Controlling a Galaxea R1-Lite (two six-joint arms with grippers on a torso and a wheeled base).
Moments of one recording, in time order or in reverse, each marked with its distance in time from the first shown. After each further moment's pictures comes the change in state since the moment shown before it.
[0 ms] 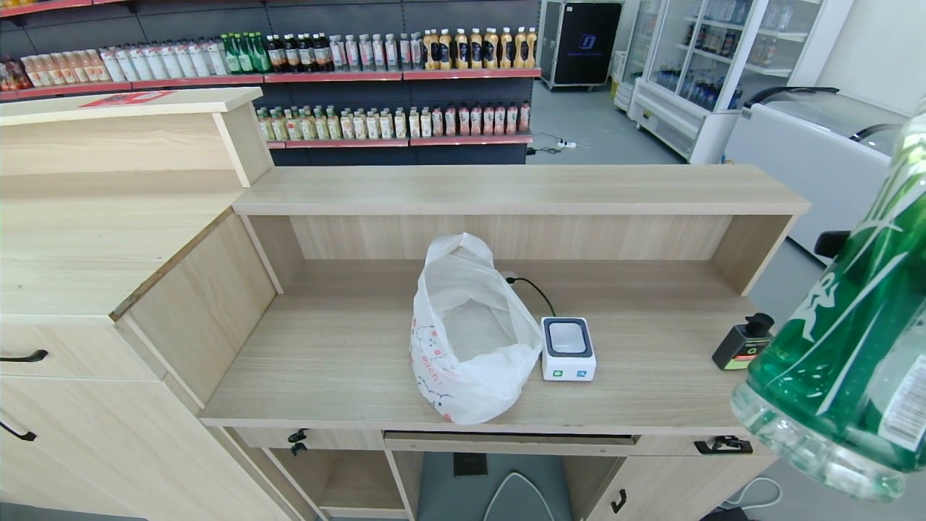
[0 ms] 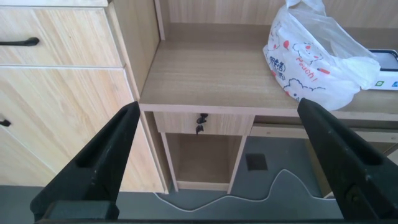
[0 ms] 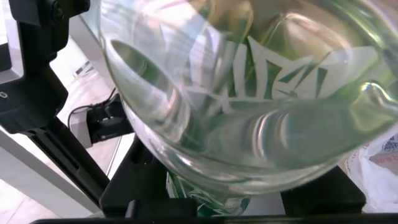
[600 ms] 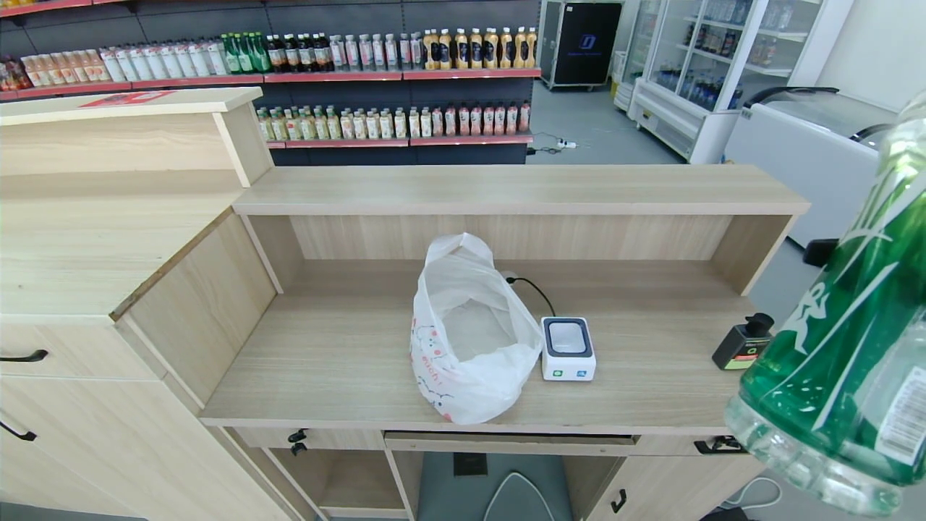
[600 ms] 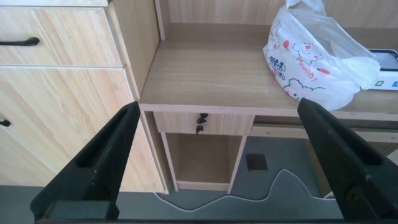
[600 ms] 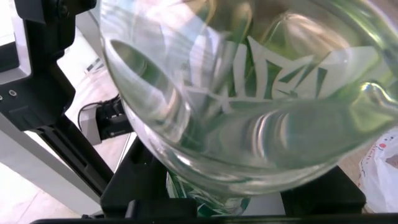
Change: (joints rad) left arm 0.000 0.000 0.000 0.000 0.000 0.001; right arm 0.039 0.010 -0.005 0.017 0.002 -0.004
